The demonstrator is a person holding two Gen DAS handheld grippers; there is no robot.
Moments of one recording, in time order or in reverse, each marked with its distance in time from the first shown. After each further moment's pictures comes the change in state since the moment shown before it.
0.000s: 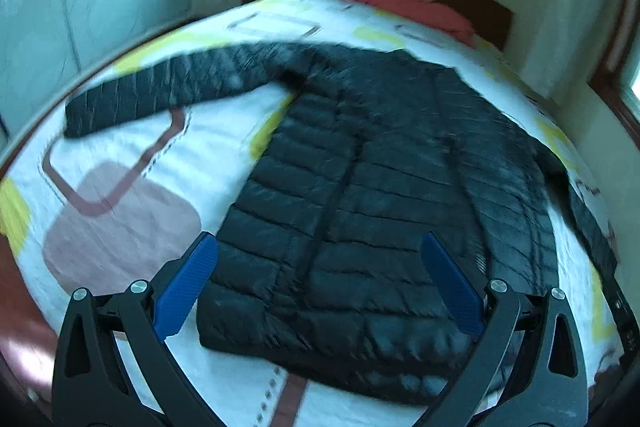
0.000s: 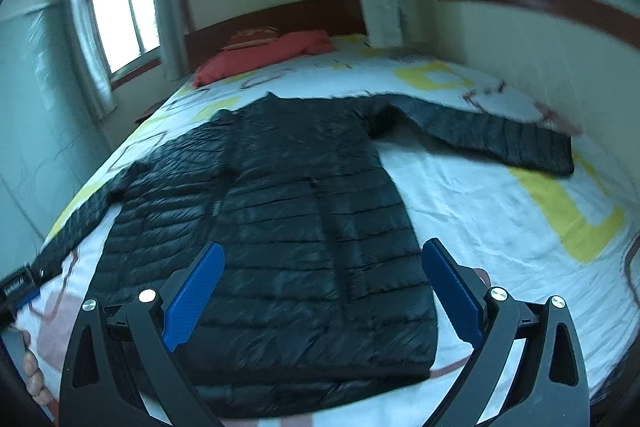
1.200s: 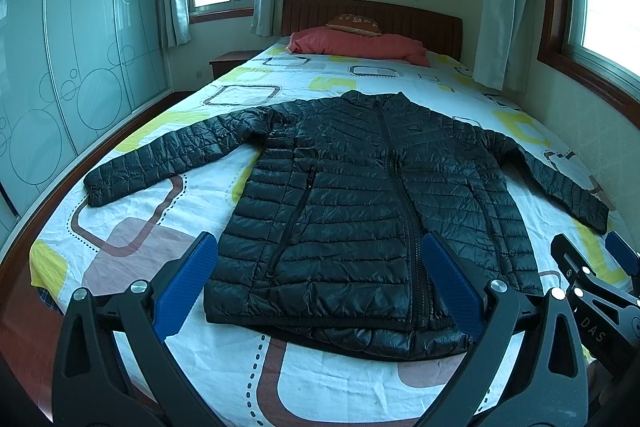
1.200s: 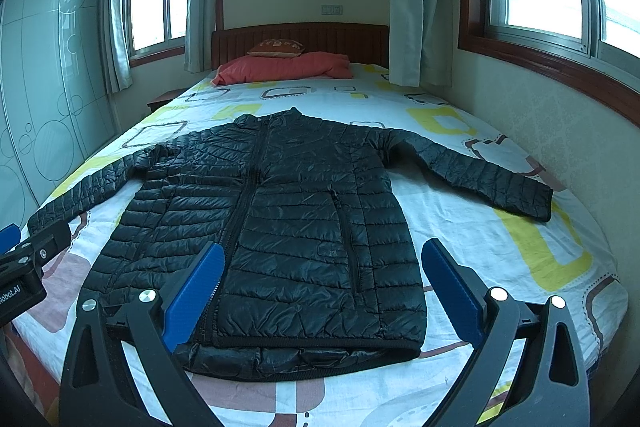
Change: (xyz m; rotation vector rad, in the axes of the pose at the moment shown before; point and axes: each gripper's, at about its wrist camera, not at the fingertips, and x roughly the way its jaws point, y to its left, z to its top) left arm -0.108 -0.065 -0.049 0.248 -0.225 -0.006; right arm -0.081 0.072 -0.022 -0.246 -0.102 -0.047
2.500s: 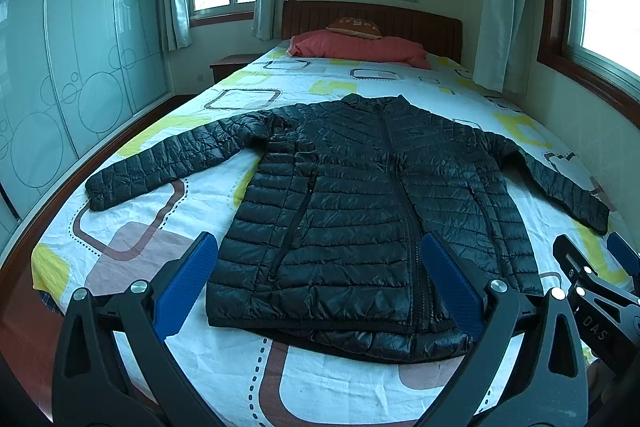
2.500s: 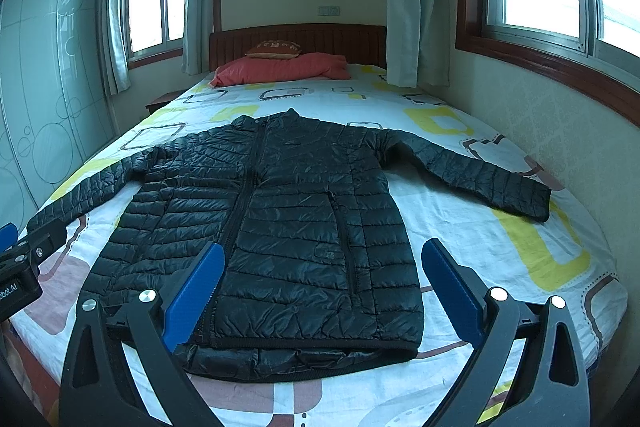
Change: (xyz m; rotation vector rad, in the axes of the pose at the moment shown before) left arm -0.002 0.002 0.003 -0.002 -0.010 0.002; right arm -0.002 -0.003 0.002 0.004 -0.001 0.002
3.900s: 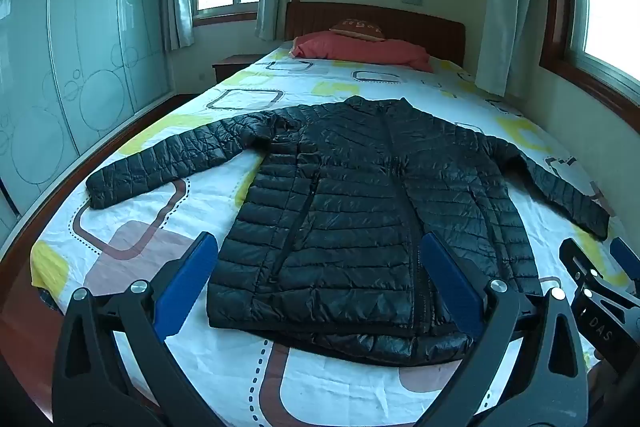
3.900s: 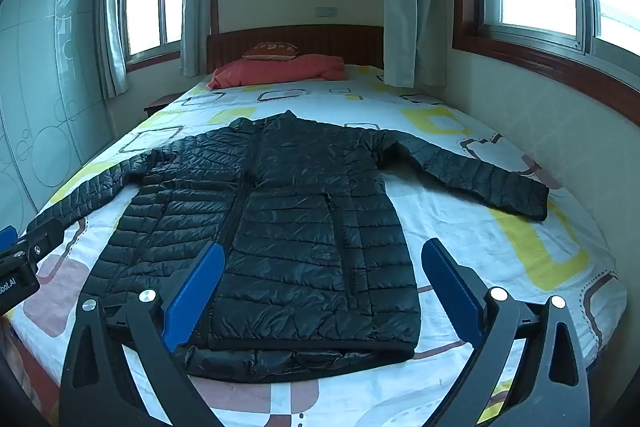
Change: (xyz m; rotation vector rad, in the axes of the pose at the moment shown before) left arm 0.002 0.000 0.001 -0.017 -0.009 -0.003; right arm 0.000 -0.002 0.001 0.001 -0.005 -0.002
